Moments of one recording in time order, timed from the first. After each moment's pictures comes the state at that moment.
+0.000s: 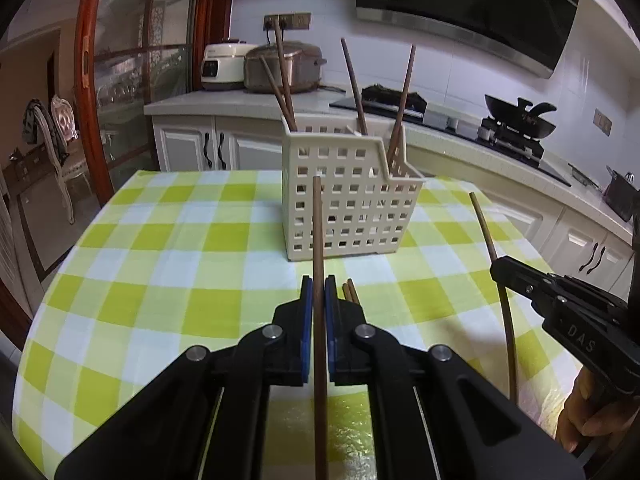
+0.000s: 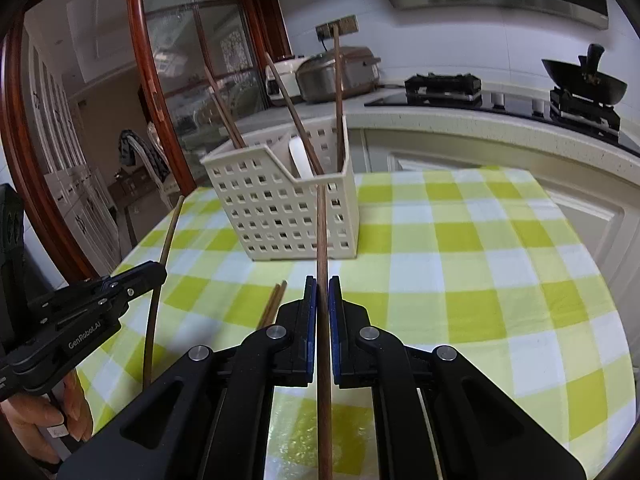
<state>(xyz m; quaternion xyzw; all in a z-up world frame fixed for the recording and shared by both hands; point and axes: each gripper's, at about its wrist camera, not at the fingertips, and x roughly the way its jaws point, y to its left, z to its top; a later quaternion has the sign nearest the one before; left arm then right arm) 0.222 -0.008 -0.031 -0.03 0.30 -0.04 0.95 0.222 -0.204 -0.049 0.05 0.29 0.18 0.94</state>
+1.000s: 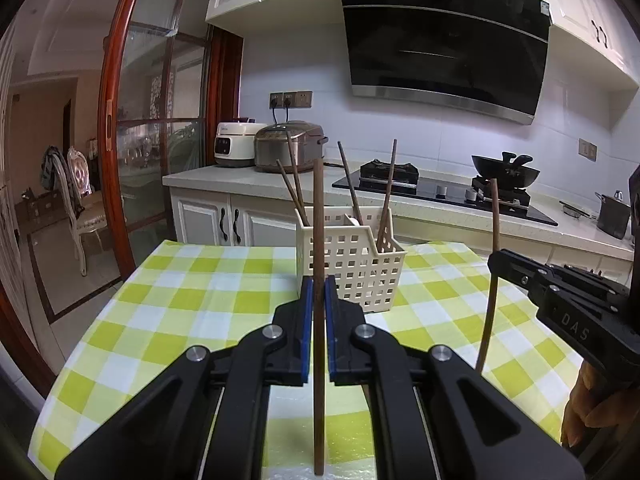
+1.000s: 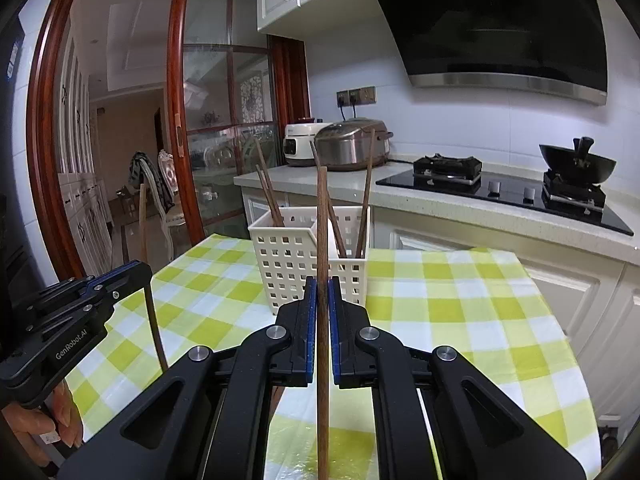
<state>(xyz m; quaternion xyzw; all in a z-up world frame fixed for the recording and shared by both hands) 0.151 -0.008 0.014 -0.01 0.16 -0.02 0.99 0.164 -0.190 0.004 0.01 0.17 0.18 0.97</state>
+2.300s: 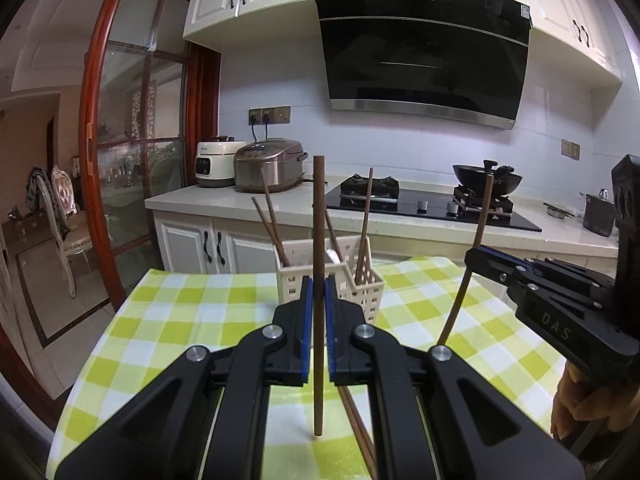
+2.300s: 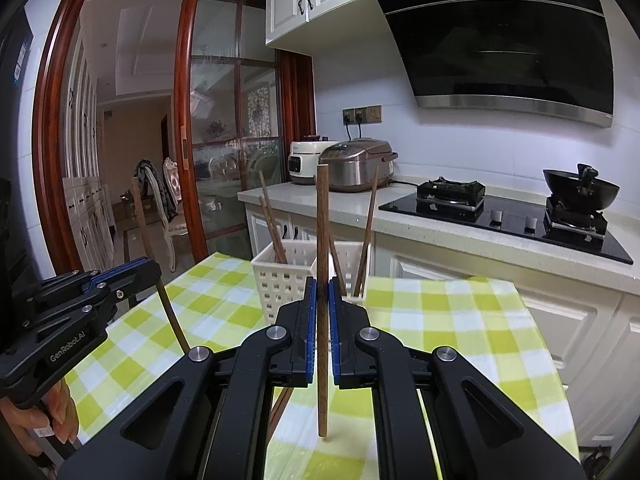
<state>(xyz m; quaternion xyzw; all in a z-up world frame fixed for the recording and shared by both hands) 0.167 -0.014 0.054 0.00 0.15 -0.06 0.99 0.176 -0.191 0.037 0.00 0.14 0.19 0.97</state>
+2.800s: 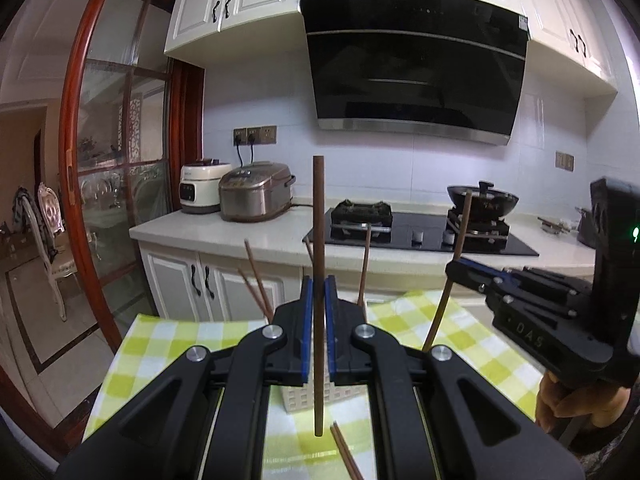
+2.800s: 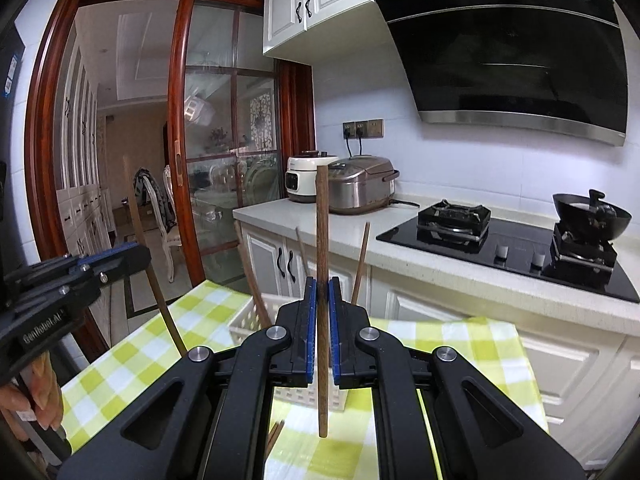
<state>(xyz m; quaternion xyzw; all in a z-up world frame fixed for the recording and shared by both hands) 0.230 -0.015 0.119 0.01 0.13 -0.09 0.99 0.239 -0.194 0.088 0.00 0.13 0.19 0.97</state>
